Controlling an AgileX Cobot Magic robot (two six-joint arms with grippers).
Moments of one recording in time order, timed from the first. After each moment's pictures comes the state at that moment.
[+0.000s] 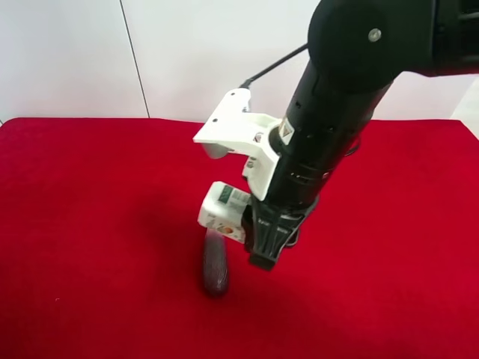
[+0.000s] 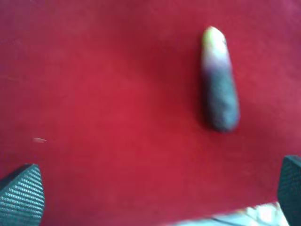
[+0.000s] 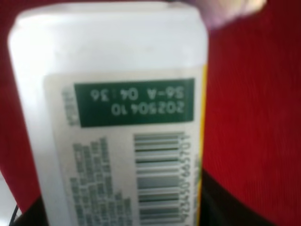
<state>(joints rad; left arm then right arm) 0.09 0.64 -0.71 -0.49 1.15 0.06 0.86 1.58 -1.10 0.14 0.92 -0.48</state>
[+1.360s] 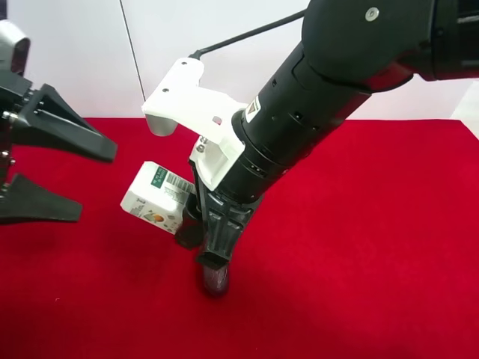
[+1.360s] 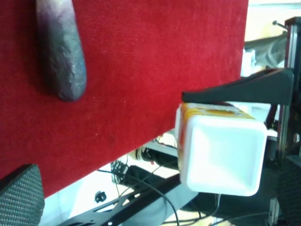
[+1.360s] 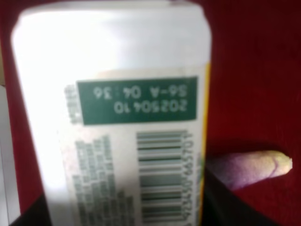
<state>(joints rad) 0.03 1.20 -0.72 -1.03 1.18 0.38 0.88 1.58 -1.10 0.47 0.69 -0.85</state>
